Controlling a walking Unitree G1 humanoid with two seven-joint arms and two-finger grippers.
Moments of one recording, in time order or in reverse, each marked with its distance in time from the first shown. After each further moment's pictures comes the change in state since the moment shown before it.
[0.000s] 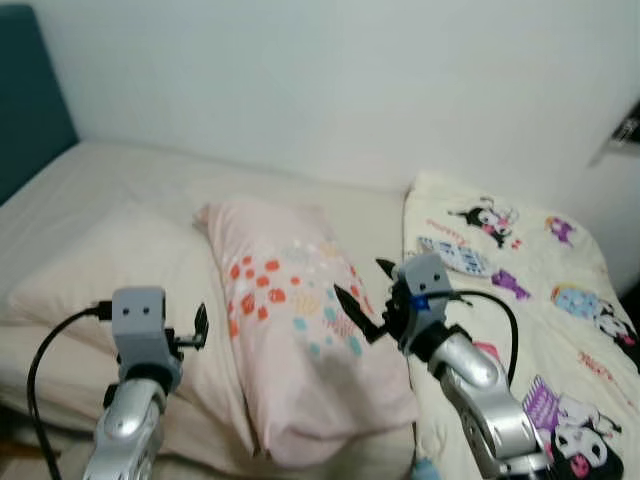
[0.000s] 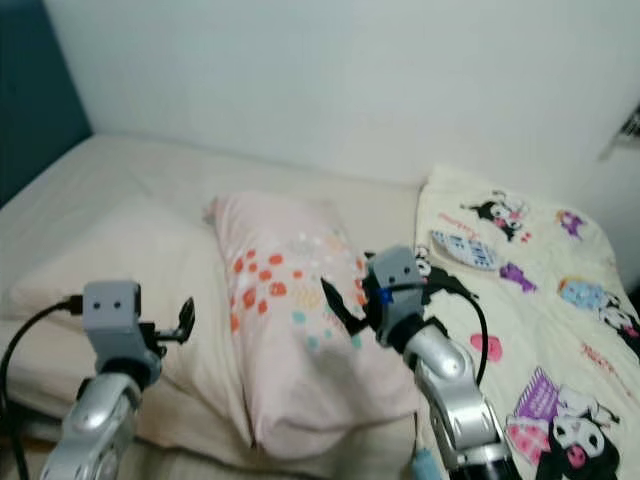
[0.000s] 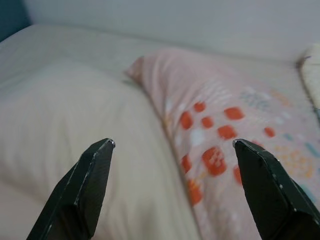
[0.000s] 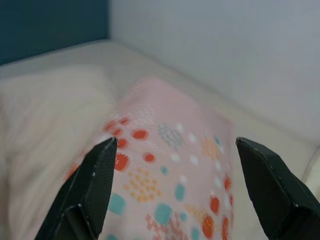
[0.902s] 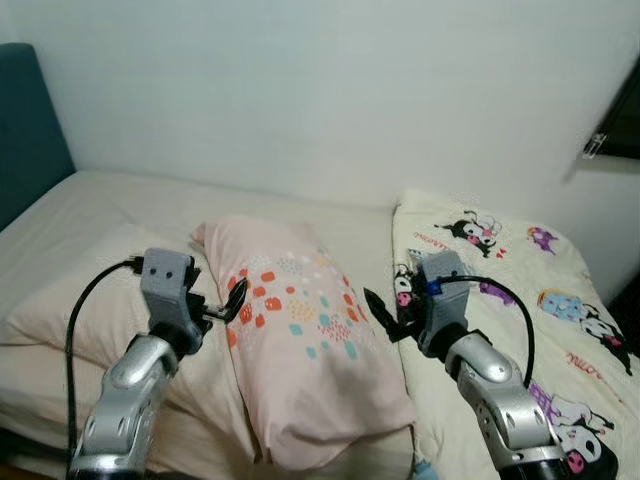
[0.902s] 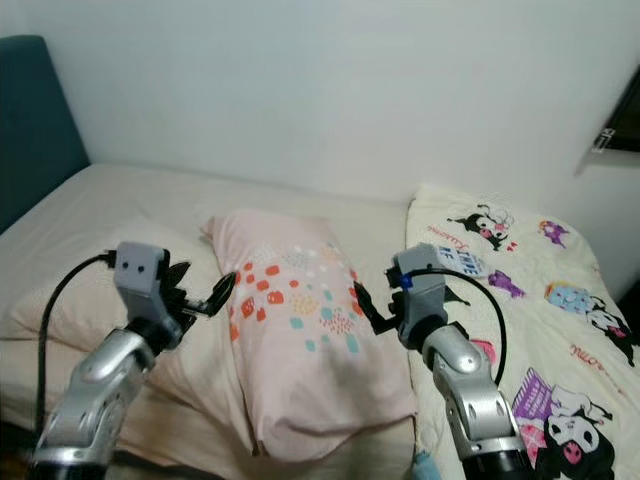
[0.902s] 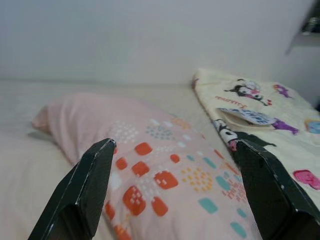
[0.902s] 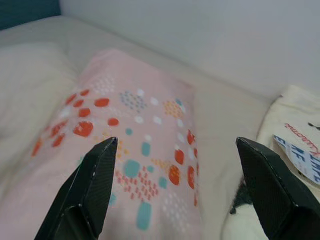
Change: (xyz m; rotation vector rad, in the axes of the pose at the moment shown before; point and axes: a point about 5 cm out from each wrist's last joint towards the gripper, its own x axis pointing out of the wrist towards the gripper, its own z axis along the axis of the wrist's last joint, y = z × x) left arm 0.046 -0.017 0.026 -0.041 -0.074 -0.415; right arm -0.007 -0.032 -0.018 0.034 0.153 -0.151
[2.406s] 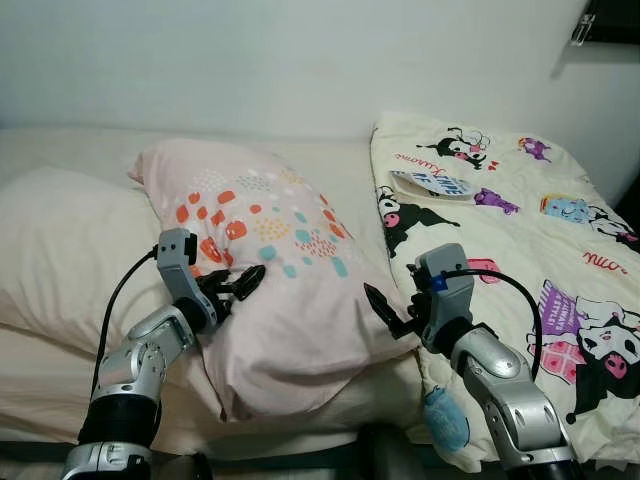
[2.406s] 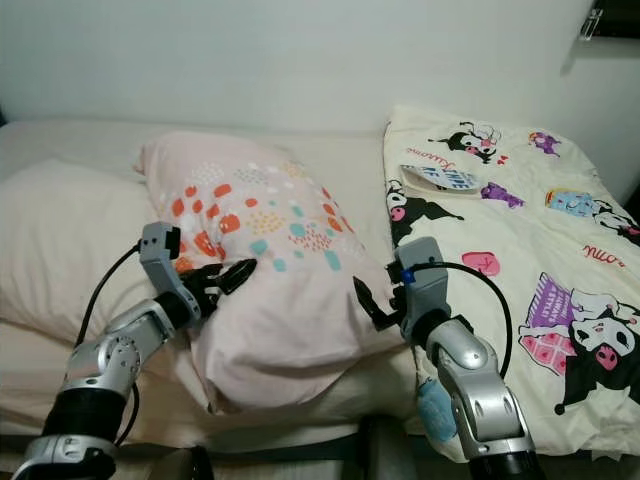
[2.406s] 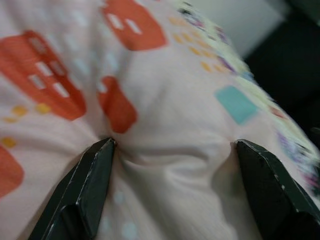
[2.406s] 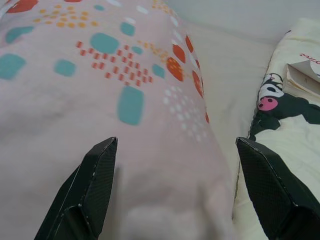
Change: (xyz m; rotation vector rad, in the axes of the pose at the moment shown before) left arm 0.033 -0.009 -0.014 -0.464 0.170 -0.237; right arm -0.002 0.007 0.016 -0.011 -0.033 0.047
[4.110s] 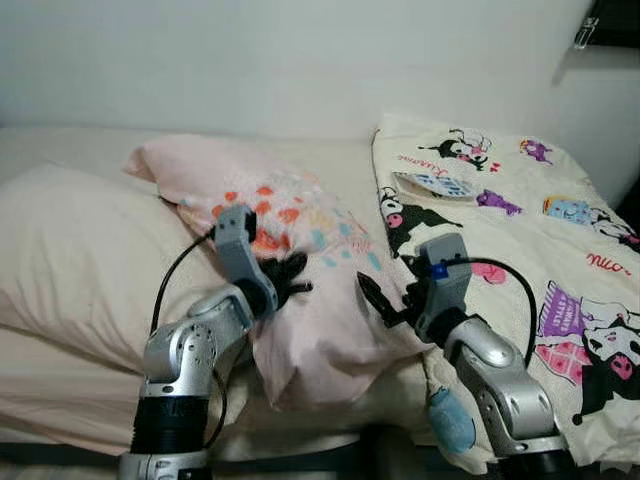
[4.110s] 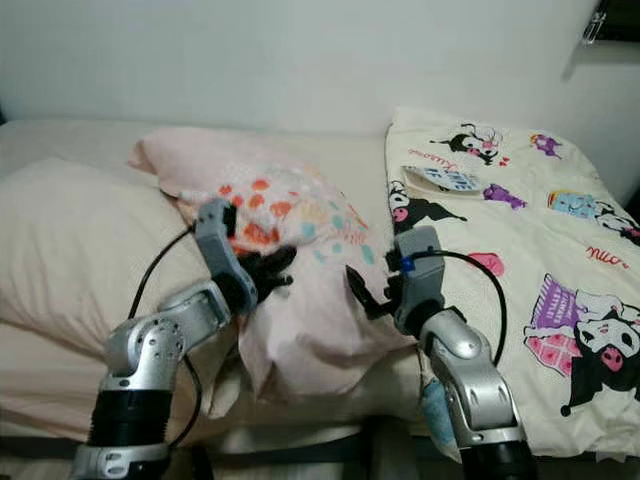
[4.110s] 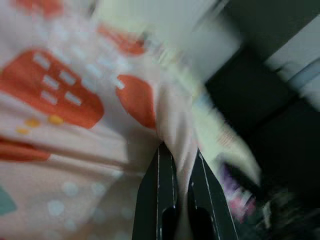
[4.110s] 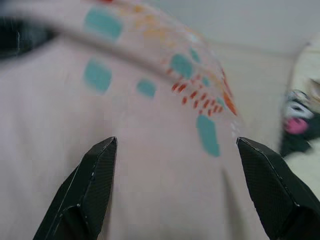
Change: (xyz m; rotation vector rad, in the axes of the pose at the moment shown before) left arm 0.025 -0.093 0.040 -0.109 -0.172 -0.060; right arm 0.016 0.012 0.023 0.105 -0.089 0.056
